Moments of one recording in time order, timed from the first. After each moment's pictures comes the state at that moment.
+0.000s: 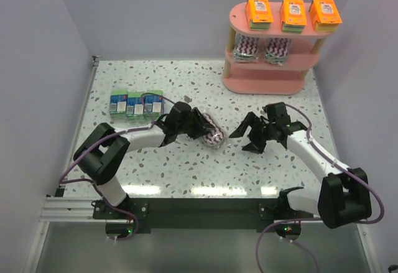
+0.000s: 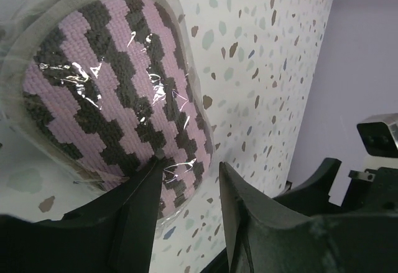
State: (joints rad) left arm -0.67 1.69 0.88 0.20 0.15 -1.15; right arm 0.23 1.21 0.76 -0.54 -0.47 0.88
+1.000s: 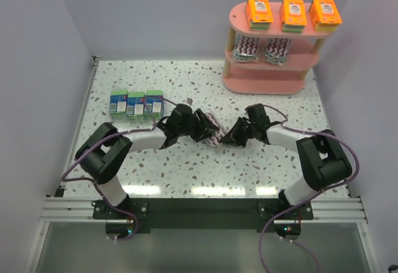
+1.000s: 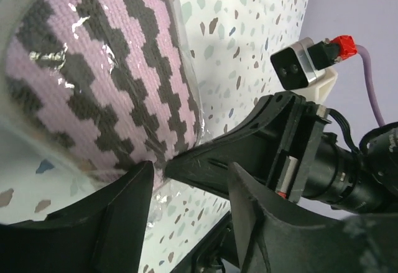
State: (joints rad) left arm -0.69 1.73 0.84 0.32 0.22 -1.24; right arm 0.36 1.59 0.72 -0.09 -0.48 1.00
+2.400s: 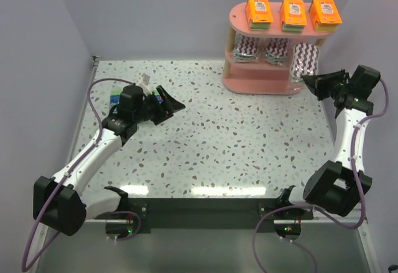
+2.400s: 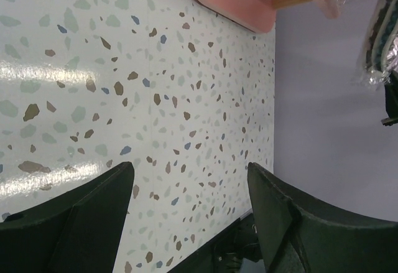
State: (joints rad) left arm -0.36 1.17 0.90 -0.21 0.30 -0.92; right arm -0.47 1.33 1.28 -0.50 -0.58 1.06
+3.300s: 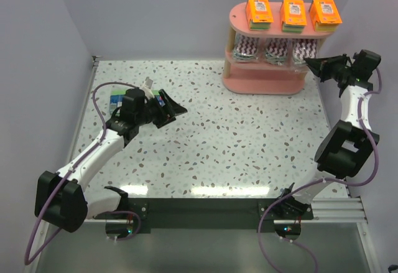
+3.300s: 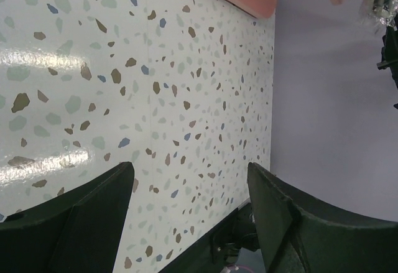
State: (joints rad) left arm -0.35 1.20 0.84 -0.13 0.36 -0.94; right arm -0.49 1.73 1.52 -0.24 -0.79 1.24
